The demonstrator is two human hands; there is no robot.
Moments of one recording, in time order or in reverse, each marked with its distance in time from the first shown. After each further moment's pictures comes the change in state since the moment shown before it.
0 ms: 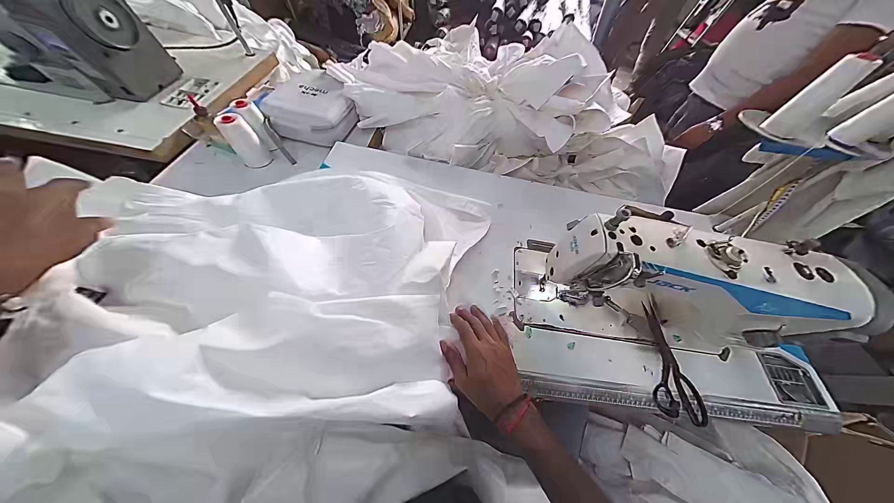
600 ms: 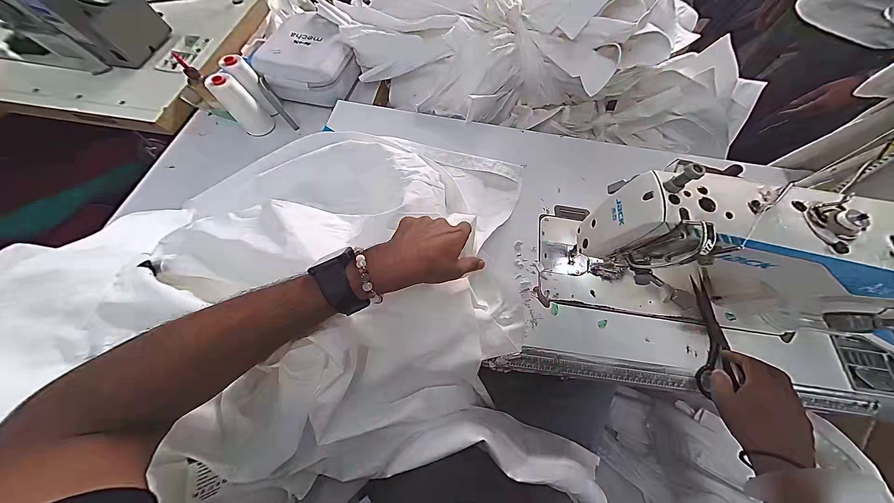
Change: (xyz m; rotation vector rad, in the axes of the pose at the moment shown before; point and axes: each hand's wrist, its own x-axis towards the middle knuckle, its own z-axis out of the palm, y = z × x) left_hand -0.095 0.371 0.039 -0.053 -0.674 0.744; right_hand -0.151 0.221 -0.148 -0.215 0.010 0.833
